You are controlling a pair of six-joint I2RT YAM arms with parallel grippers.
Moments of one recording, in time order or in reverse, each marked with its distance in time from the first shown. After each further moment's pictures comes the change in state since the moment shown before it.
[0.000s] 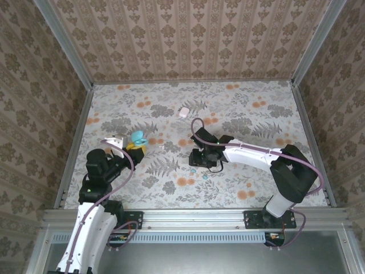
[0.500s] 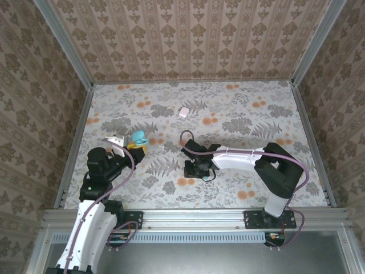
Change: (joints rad) left arm 0.000 0.040 0.000 0.017 0.011 -0.007; right arm 0.097 0.122 -0.010 0.060 -0.031 0.047
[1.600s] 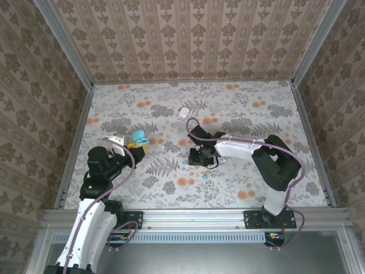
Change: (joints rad) left arm 0.000 0.018 0.000 0.017 0.000 0.000; right arm -0.153 0.056 0.087 -0.043 -0.029 -0.125
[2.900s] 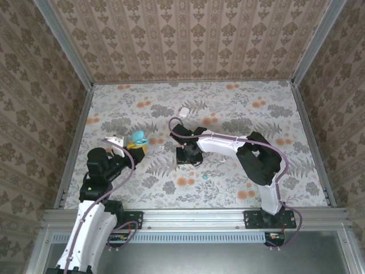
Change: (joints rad) left arm 0.000 -0.028 0.000 -0.020 0.000 0.000; right arm 0.095 0.192 0.308 -0.200 0.080 0.020
